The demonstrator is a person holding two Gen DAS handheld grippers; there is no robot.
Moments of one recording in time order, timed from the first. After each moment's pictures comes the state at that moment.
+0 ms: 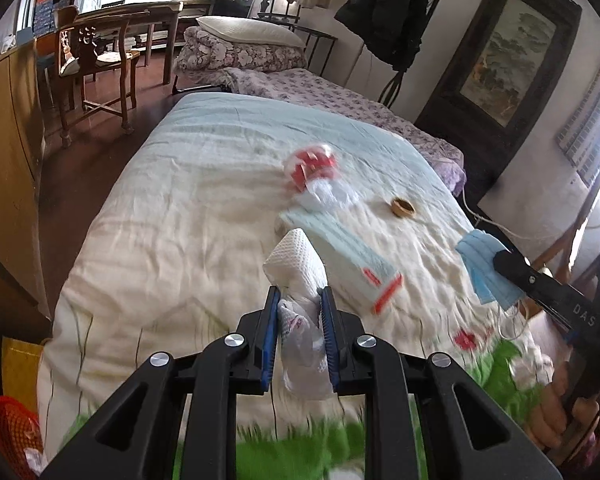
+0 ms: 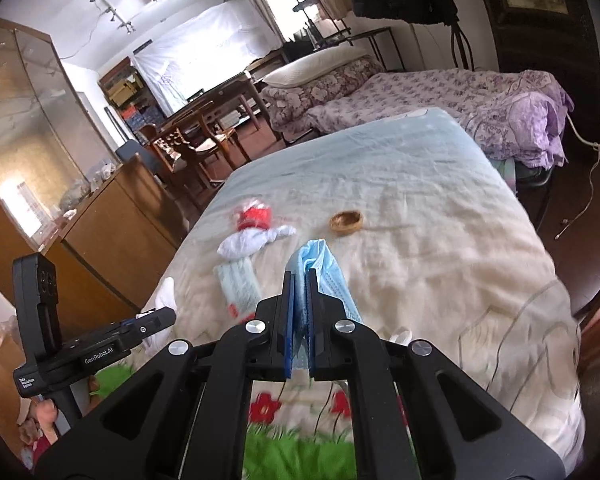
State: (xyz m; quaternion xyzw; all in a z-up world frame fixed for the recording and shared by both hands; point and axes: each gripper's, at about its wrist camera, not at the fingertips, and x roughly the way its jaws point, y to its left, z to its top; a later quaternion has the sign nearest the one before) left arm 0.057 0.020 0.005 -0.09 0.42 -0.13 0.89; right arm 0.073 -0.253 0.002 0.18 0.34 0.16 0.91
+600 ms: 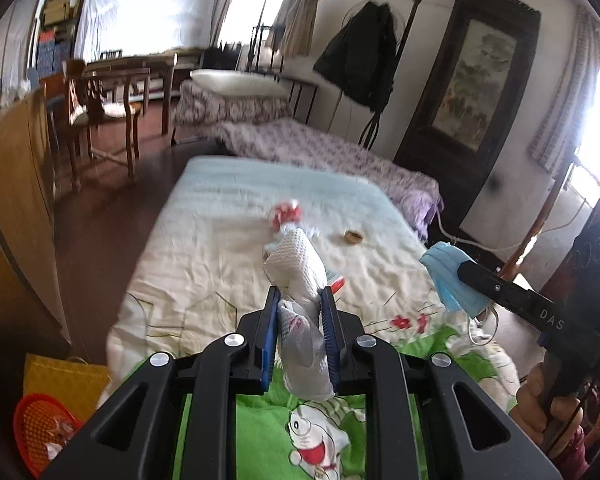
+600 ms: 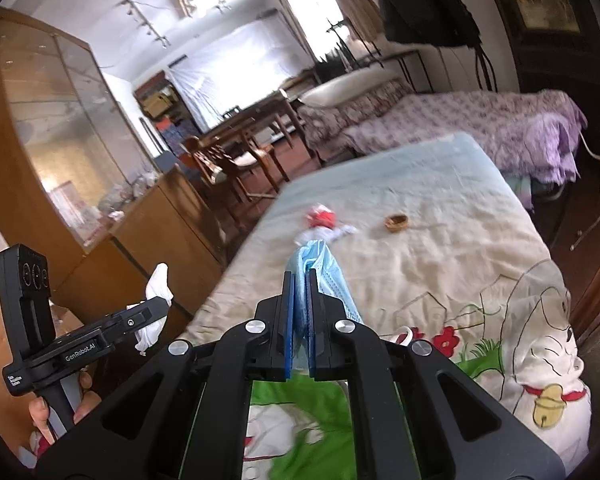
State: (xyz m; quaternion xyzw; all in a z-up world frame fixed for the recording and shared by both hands) left arm -0.051 0.029 0.099 -0.08 0.33 -0.13 0.93; right arm -0.010 -0.238 0.063 0.18 0.28 0.21 0.92
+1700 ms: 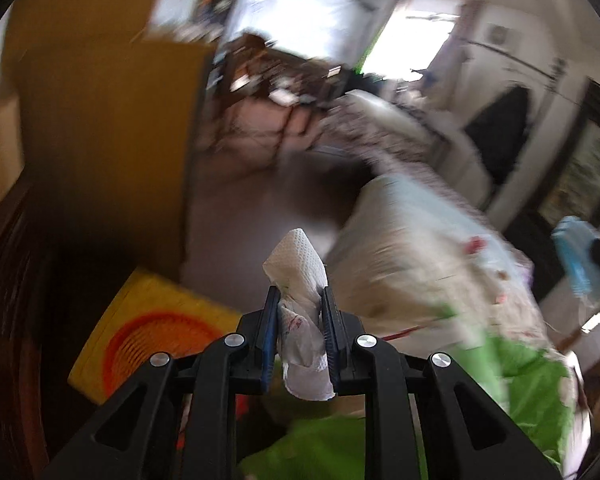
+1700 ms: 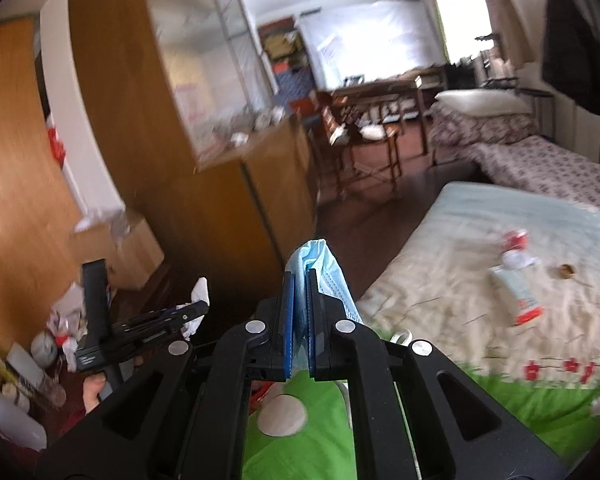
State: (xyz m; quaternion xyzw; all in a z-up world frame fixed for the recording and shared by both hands) left arm -0.184 0.304 0.031 -0.21 0.32 0.09 0.92; right arm -0.074 0.004 0.110 0.02 0.30 0.39 0.87
